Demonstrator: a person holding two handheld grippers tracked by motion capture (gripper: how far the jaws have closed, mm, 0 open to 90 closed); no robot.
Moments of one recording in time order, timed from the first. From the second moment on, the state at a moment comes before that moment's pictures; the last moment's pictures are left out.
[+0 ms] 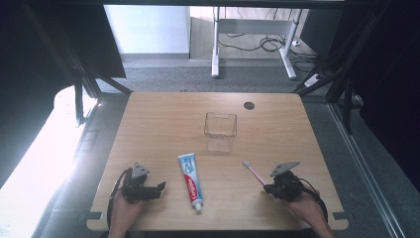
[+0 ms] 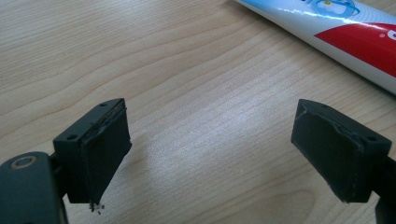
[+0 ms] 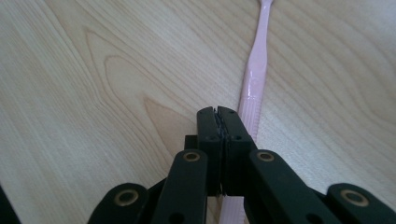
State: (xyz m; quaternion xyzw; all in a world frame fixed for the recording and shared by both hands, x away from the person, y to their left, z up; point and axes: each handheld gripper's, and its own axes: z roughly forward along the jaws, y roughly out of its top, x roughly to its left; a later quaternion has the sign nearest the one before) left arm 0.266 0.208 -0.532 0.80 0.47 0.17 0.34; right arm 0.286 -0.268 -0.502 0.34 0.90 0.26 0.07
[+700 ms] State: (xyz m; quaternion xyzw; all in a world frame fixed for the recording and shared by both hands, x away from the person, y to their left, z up) left arm 0.266 0.207 -0.532 0.80 0.47 0.17 0.33; right arm 0.316 -0.256 -0.482 0.34 0.93 0.13 0.05
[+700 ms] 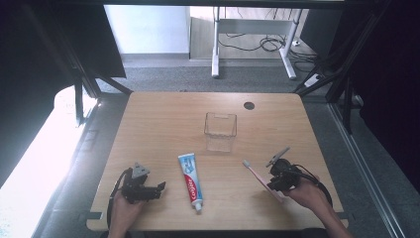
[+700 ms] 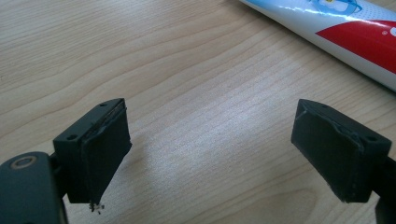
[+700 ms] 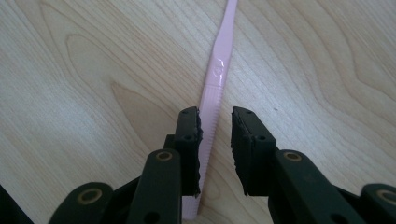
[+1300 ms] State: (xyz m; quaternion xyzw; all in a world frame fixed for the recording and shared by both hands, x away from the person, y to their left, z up) left arm 0.266 0.207 -0.533 0.80 0.47 0.17 0.33; right arm 0.342 -0.222 -0.487 0.33 0.94 0.04 0.04
